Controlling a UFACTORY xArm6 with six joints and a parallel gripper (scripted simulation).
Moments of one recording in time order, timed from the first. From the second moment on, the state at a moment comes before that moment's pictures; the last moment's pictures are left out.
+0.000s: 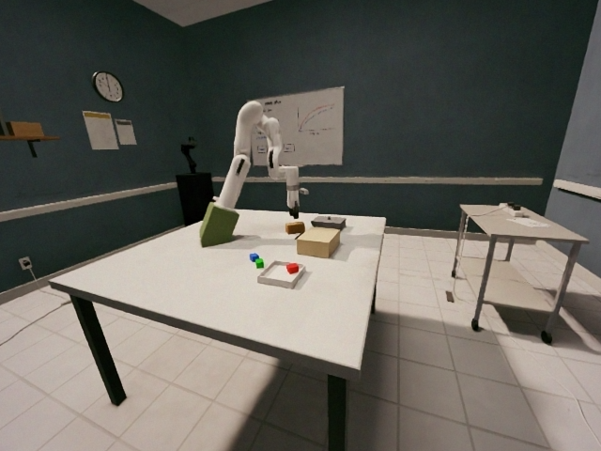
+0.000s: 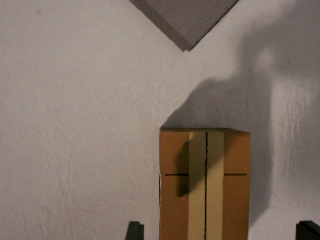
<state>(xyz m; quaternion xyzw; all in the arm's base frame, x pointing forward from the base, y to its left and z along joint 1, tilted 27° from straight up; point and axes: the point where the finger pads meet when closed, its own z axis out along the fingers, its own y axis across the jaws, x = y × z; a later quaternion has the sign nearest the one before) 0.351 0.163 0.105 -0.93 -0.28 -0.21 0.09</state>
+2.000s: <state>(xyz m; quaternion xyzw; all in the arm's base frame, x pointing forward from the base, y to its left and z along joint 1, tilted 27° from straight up) 0.361 0.171 0.087 -0.93 -0.28 -0.21 0.10</state>
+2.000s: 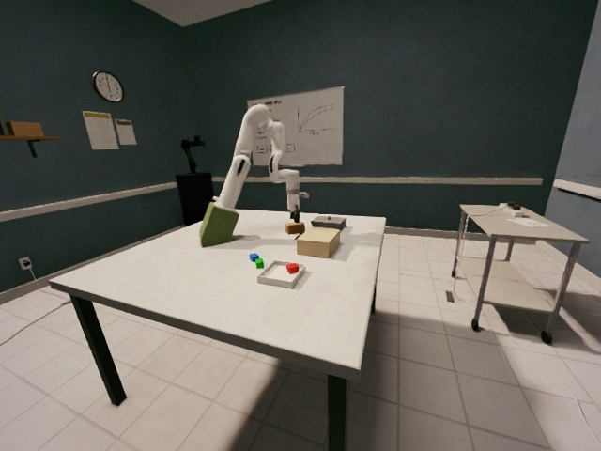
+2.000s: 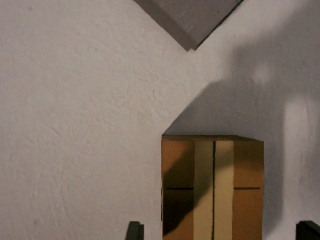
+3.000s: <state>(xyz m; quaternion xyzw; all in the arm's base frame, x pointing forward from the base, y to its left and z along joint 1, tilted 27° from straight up) 0.365 0.175 0.075 -0.93 -0.28 -0.21 0.10</state>
